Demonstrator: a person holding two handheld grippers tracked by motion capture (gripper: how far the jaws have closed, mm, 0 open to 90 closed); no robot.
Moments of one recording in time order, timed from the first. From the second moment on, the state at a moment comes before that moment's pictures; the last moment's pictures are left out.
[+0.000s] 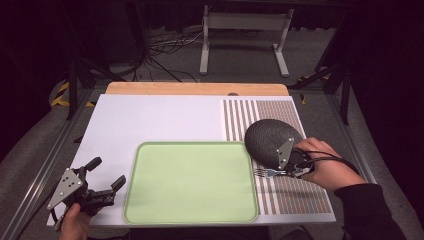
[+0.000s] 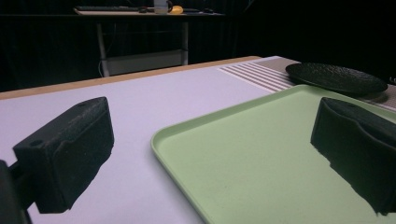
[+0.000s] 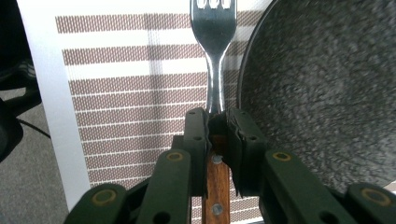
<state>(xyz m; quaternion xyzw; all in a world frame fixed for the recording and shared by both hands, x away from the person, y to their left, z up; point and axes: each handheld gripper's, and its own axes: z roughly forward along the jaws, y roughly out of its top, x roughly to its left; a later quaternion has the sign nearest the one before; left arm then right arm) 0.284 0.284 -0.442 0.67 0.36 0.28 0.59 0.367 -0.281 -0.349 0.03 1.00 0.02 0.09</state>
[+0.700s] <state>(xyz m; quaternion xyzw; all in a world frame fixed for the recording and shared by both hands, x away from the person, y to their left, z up) 0.284 0.285 -0.441 0.67 0.36 0.28 0.59 0.376 -0.229 -0.336 0.05 0.99 0.06 0.10</state>
